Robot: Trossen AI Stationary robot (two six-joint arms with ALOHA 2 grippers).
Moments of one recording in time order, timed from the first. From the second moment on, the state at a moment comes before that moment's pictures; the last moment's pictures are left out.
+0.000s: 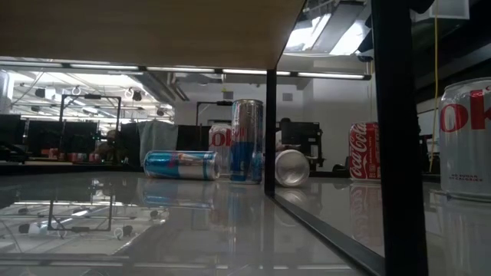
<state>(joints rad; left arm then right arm) -0.73 1.47 1.71 -1.57 -0.01 -1.09 0.20 1.02 1.04 -0.81 0.30 0.36</state>
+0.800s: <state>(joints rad) -0.73 1.47 1.71 -1.57 -0.01 -1.09 0.20 1.02 1.04 -0.81 0.30 0.36</state>
